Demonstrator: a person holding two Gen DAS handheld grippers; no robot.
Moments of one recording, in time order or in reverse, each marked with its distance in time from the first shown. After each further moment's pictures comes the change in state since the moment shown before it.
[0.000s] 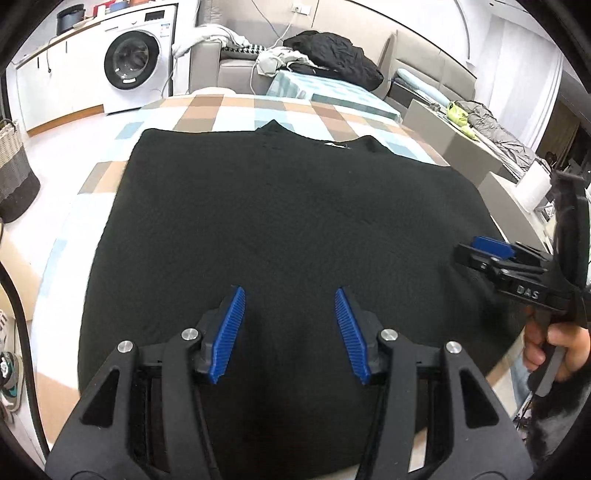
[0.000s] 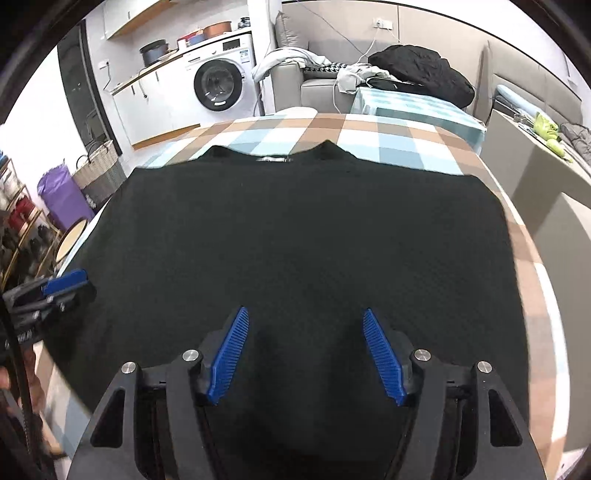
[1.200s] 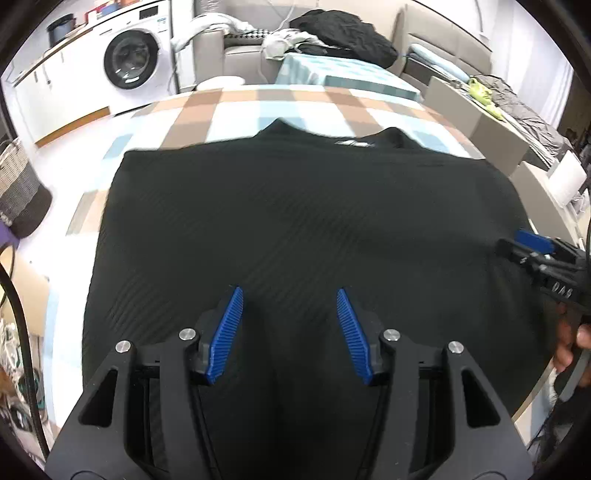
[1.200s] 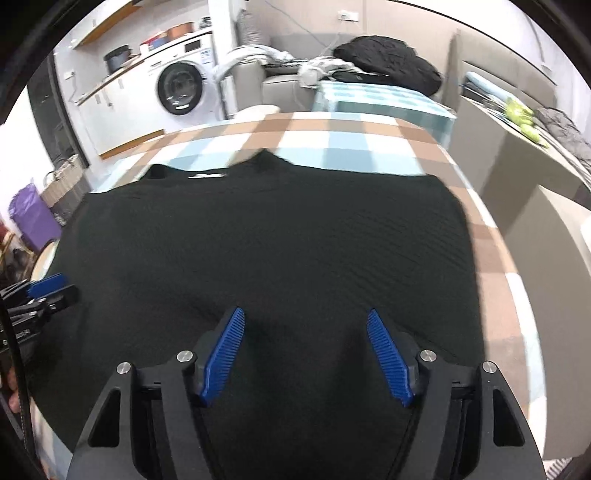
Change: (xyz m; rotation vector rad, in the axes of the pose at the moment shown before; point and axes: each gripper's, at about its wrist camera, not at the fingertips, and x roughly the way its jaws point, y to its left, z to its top) left arm 0.058 -0.013 0.058 0.057 0.066 0.088; right arm 0.007 -0.040 0.021 0.058 0.017 -0.098
